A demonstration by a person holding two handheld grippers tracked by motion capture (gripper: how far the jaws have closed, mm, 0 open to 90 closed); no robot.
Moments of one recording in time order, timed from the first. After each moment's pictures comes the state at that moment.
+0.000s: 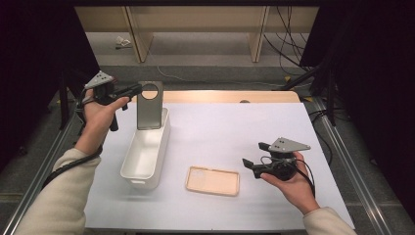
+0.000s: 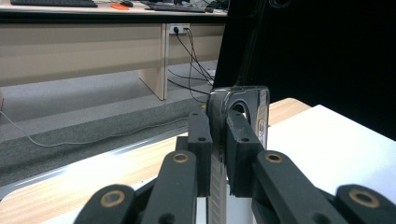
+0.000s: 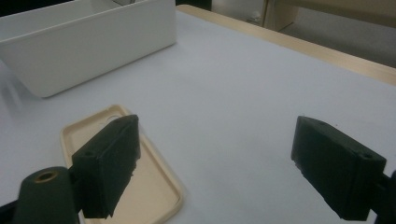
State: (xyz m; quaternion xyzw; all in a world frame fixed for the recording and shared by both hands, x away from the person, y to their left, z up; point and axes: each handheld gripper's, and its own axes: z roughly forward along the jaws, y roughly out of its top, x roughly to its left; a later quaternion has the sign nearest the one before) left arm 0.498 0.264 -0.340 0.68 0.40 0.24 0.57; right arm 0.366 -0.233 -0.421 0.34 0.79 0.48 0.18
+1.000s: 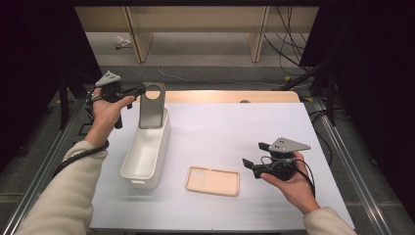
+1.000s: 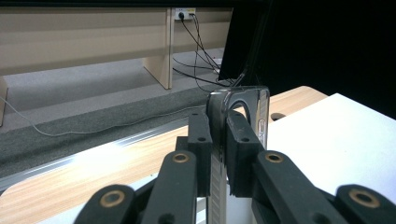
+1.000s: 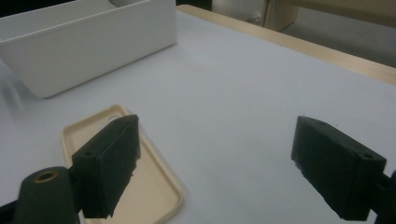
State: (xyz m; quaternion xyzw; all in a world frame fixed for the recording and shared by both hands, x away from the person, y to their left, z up) left arm 0.525 0.261 -0.359 0.69 0.41 0.23 0.55; right arm 0.366 -0.233 -0.421 0.34 0.79 0.48 0.18
